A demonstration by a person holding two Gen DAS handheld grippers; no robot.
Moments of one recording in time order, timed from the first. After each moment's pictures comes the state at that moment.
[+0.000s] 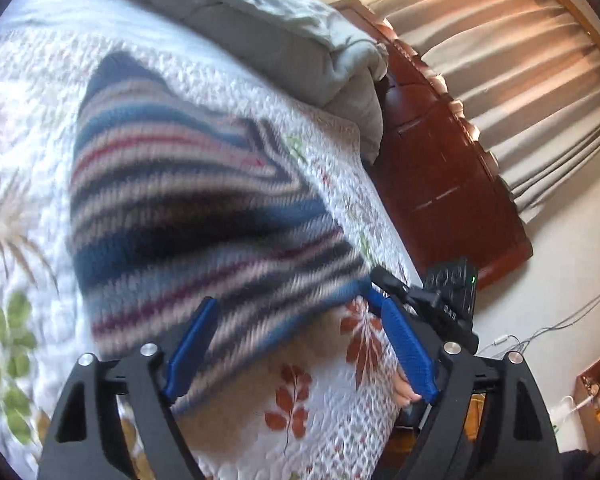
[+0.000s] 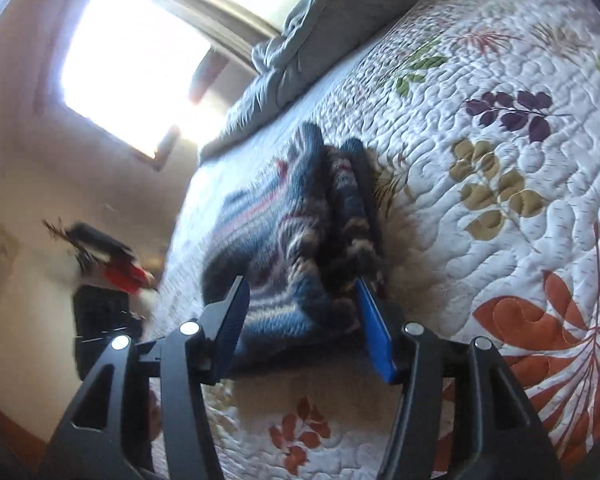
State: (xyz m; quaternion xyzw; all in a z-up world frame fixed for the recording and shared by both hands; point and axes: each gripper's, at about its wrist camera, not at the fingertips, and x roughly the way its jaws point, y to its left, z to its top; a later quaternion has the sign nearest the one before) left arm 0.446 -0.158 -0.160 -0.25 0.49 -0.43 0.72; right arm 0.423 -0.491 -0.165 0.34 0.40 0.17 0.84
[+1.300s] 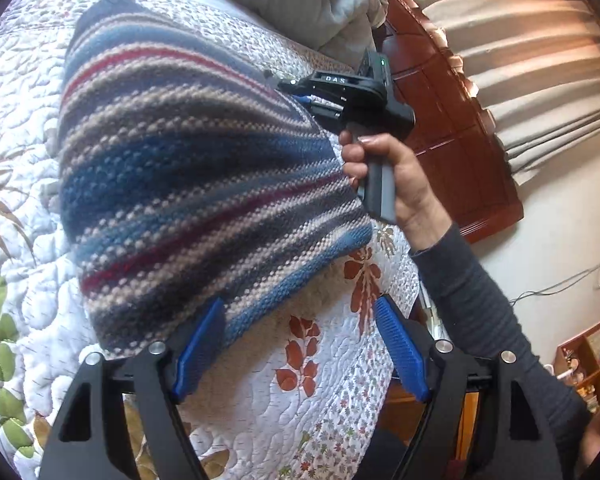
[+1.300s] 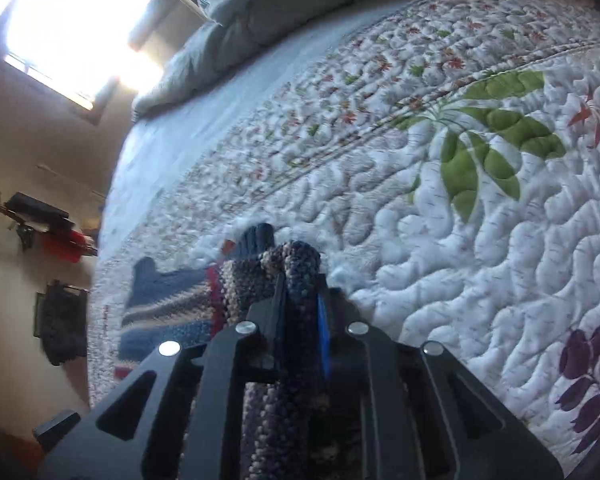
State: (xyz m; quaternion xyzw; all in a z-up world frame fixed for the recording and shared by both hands) left arm 0.456 -0.167 -0.184 -0.22 0.55 -0.47 0.65; right arm 0.648 -0.500 -0.190 0.28 0.51 0.14 0.80
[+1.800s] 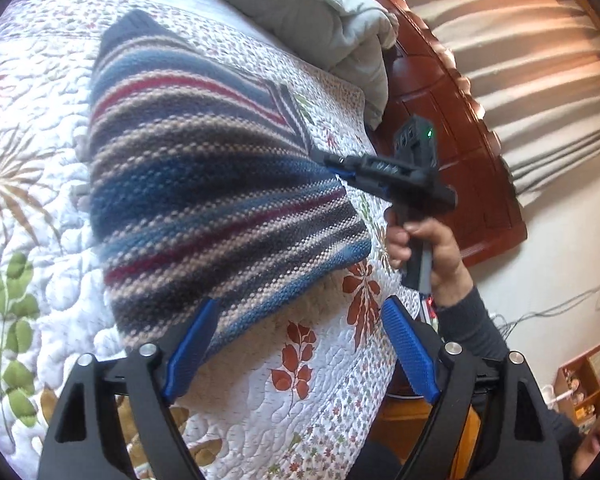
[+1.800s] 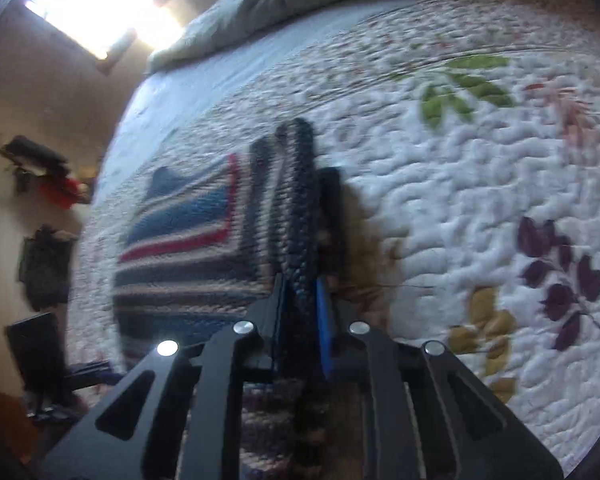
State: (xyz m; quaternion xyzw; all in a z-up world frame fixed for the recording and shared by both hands) left arm 0.451 -0.149 -0.170 -0.24 0.54 -0.44 0.68; right arm 0.566 -0.498 -0.169 0.19 0.55 0.13 0.80
